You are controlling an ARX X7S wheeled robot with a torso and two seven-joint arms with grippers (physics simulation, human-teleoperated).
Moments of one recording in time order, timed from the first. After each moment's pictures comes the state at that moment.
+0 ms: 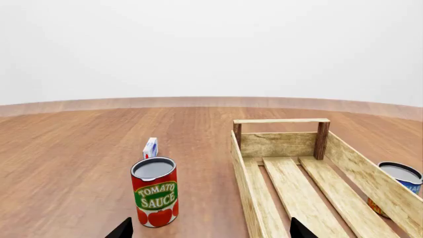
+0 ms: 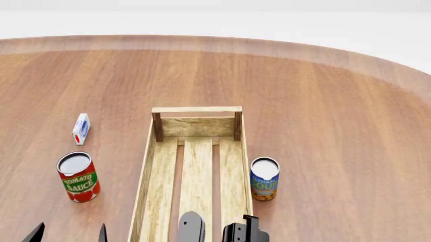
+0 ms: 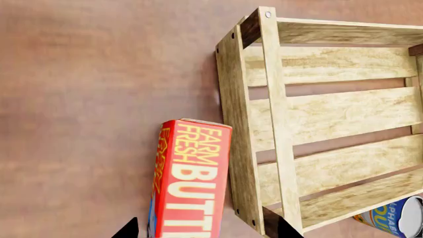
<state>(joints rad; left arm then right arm) -0.03 -0.20 0.24 0.03 -0.19 -0.01 -0.26 1.18 0.68 -1.37 -0.47 0.50 1.14 -0.49</state>
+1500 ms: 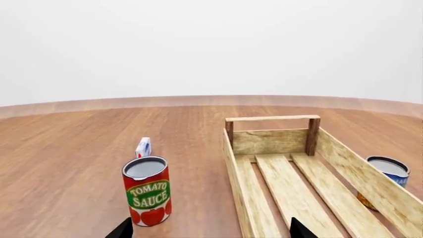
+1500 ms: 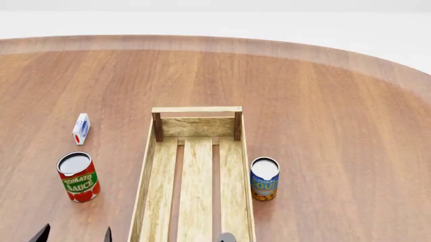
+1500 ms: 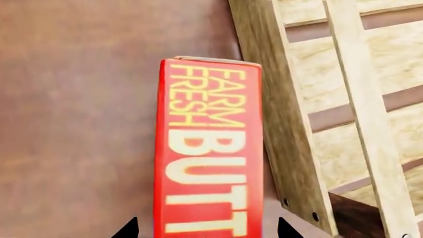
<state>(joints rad) -0.03 -0.22 0.29 0.04 -0.20 -0.01 -0.28 0.98 0.68 -1.41 -0.08 0.44 0.80 -0.50</state>
